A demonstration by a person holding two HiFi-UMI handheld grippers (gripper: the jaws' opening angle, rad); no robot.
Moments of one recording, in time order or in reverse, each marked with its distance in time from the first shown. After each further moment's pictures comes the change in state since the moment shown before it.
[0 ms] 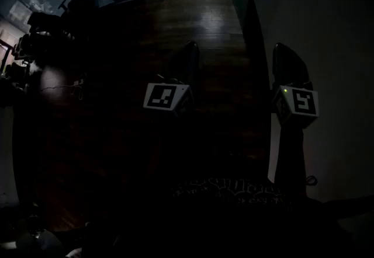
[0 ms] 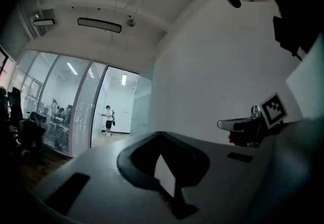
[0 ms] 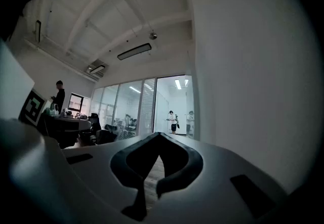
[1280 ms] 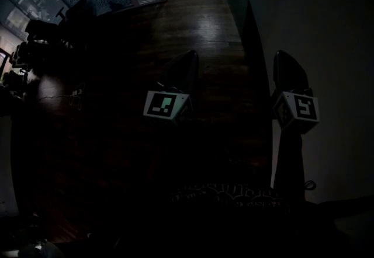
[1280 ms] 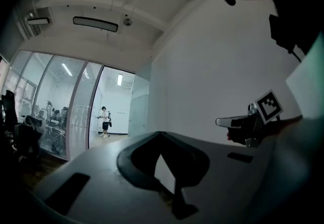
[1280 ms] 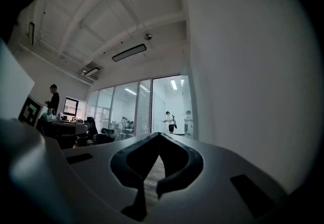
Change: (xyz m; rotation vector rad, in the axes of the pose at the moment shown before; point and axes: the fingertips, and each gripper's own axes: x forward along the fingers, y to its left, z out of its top) left arm 0.001 0.032 0.006 0.029 0.000 -0.048; right arm 0.019 0.014 0.005 0.050 -0.008 -0.043
